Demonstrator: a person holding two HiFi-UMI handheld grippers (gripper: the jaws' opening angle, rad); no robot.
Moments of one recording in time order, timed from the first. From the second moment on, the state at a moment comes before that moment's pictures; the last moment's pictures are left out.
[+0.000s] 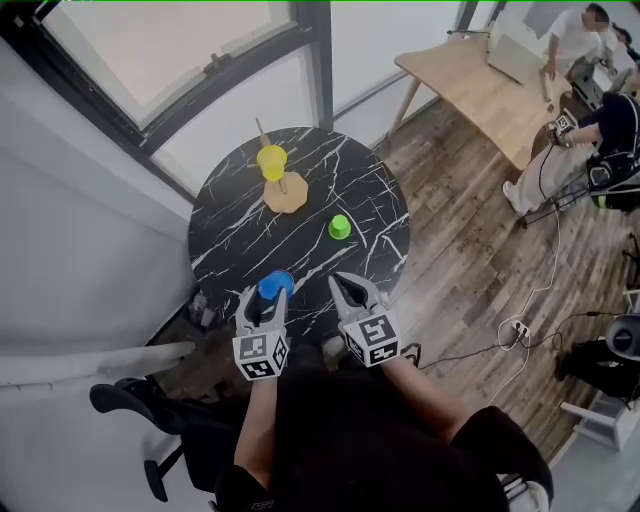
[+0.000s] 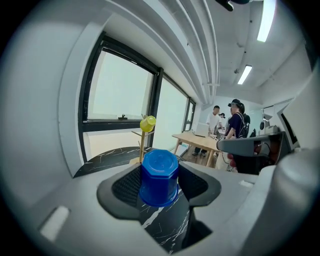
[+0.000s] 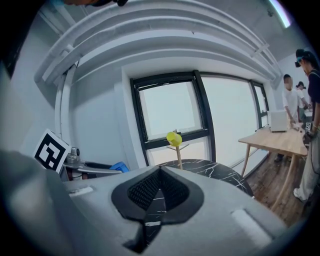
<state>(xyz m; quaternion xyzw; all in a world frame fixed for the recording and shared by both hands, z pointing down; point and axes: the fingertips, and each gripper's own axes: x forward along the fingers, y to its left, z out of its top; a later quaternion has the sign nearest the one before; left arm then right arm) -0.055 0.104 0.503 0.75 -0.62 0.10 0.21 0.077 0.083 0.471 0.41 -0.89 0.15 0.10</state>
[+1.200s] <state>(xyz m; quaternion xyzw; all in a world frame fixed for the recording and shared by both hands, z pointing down) -0.135 -0.009 0.477 0.79 -0.57 0.06 0.21 -0.006 0.018 0.457 0.45 -0.88 0.13 0.13</state>
